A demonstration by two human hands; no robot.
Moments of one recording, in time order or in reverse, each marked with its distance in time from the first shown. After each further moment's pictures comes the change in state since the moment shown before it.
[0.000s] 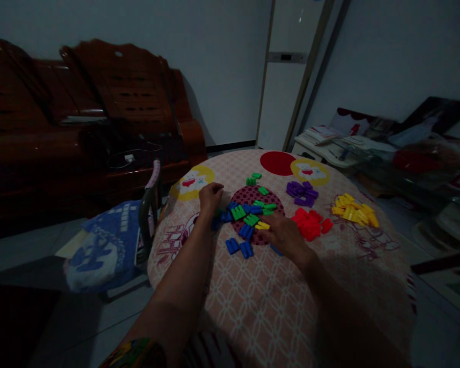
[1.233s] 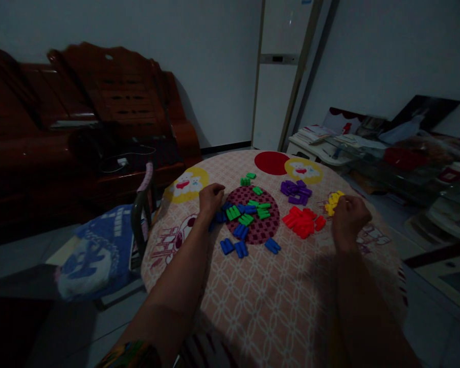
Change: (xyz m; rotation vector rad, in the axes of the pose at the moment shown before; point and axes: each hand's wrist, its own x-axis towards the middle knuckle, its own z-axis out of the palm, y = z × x) left_hand -0.006 0.011 0.010 0.025 -0.035 0.104; right_hand -0.034 0.160 -0.039 0.090 0.904 0.645
